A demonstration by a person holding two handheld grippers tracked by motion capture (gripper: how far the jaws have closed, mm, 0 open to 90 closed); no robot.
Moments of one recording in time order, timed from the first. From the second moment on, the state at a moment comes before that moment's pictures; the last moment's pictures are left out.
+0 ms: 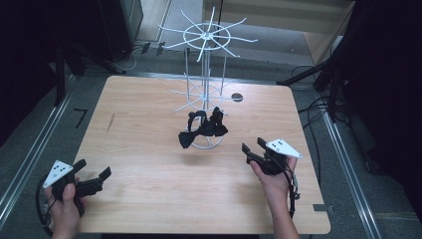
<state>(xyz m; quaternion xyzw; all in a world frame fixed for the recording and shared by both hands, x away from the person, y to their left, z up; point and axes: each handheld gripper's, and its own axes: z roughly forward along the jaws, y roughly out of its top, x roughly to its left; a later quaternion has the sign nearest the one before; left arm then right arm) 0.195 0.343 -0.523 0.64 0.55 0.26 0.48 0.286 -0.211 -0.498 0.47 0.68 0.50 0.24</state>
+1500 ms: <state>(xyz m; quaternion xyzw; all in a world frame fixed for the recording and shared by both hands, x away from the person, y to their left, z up) 0.192 0.340 -0.523 0.64 0.54 0.28 0.47 0.246 -0.285 -0.534 0.54 0.68 0.44 0.24</state>
